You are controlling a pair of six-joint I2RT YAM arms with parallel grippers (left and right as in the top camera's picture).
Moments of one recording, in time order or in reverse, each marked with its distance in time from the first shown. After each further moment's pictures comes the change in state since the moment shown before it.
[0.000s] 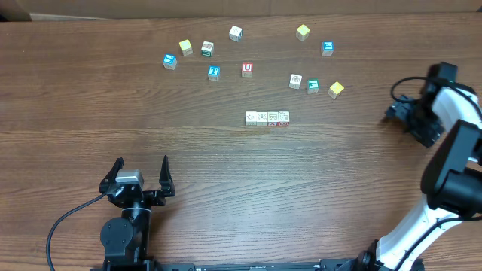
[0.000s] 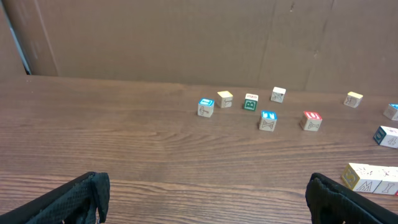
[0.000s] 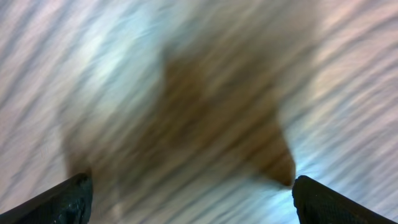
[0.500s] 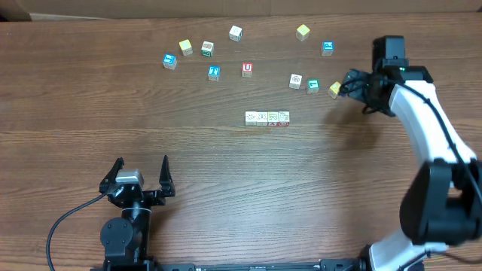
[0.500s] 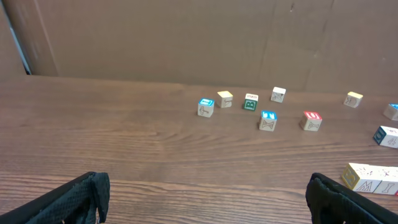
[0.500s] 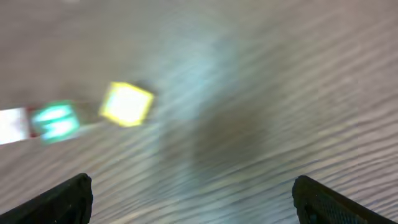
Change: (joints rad) left arm 0.000 0.000 0.000 0.000 0.000 0.000; right arm 0.358 -0.267 -0.007 -0.002 0.000 0.000
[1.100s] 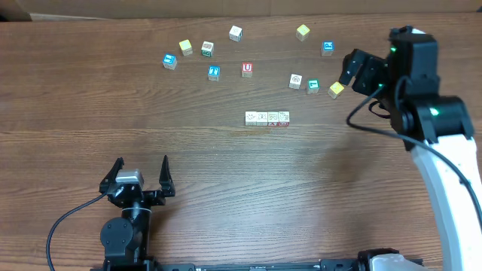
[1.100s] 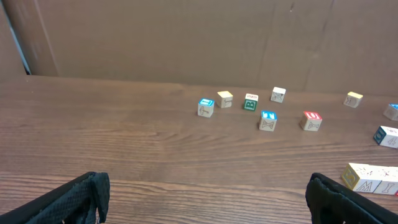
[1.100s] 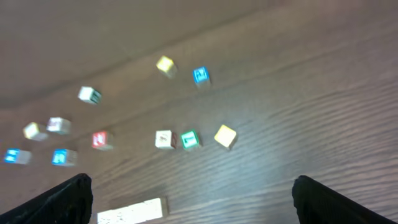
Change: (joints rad) left arm 0.000 0.000 0.000 0.000 0.000 0.000; right arm 0.119 -0.442 0.000 -0.001 0.000 0.000
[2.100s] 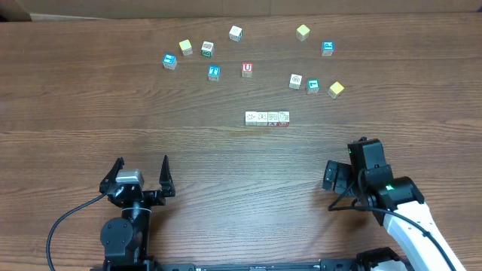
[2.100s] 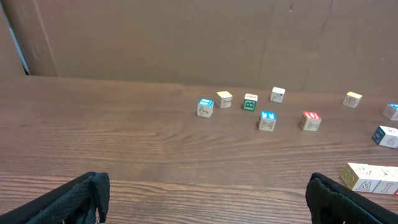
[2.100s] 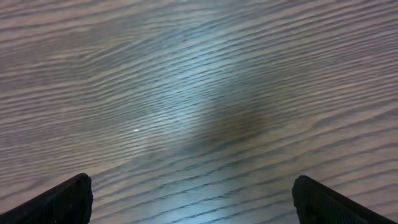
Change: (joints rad) left arm 0.000 0.000 0.000 0.001 0.002 0.000; right arm 0.105 -0.310 -0.821 0.035 0.035 -0.001
